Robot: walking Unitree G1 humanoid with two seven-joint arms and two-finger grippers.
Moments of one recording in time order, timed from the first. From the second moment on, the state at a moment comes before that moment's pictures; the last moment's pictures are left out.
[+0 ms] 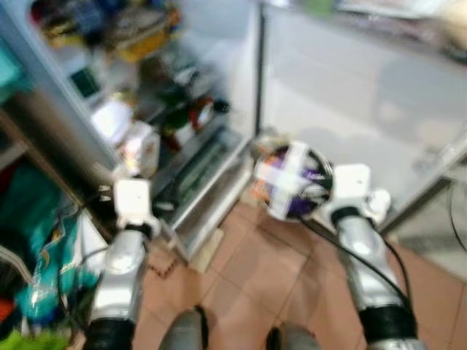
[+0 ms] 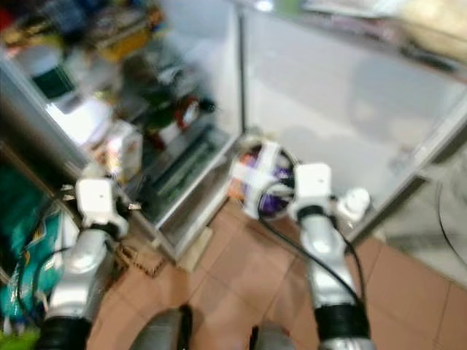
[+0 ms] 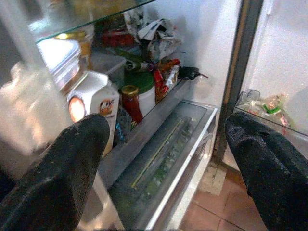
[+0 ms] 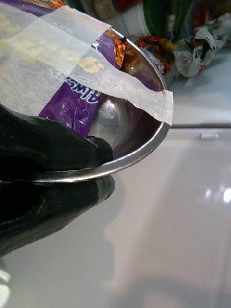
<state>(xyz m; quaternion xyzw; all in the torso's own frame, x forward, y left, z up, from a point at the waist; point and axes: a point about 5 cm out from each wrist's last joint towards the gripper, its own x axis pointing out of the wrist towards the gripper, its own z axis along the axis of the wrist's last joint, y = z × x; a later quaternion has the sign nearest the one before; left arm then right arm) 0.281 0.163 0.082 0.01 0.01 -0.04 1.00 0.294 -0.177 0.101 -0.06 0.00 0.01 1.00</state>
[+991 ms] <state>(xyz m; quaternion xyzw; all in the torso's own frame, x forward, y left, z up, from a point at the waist) 0.274 0.157 0.080 0.01 0.01 -0.02 1.00 0.298 -0.173 0.104 -0.05 -0.01 0.03 1.00</state>
